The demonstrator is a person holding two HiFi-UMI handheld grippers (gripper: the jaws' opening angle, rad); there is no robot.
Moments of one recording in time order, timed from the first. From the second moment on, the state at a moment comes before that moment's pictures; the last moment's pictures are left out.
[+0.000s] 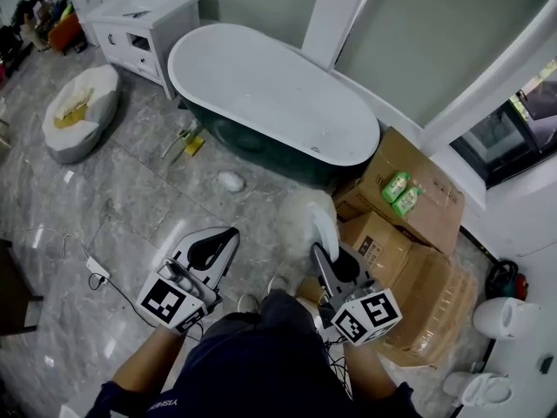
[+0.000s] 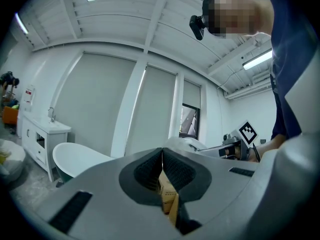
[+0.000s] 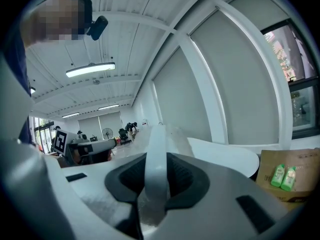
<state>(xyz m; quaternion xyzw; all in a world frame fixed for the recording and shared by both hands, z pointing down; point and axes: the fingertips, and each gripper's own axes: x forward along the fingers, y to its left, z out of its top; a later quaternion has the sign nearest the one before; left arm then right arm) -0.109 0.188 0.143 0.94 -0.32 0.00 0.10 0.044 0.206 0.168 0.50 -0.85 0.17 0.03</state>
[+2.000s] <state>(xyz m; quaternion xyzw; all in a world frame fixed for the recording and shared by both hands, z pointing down) 0.025 -0.104 0.185 0.90 -0.41 0.07 0.11 0.179 -0.115 0.224 0.42 -0.88 0.21 0.04</state>
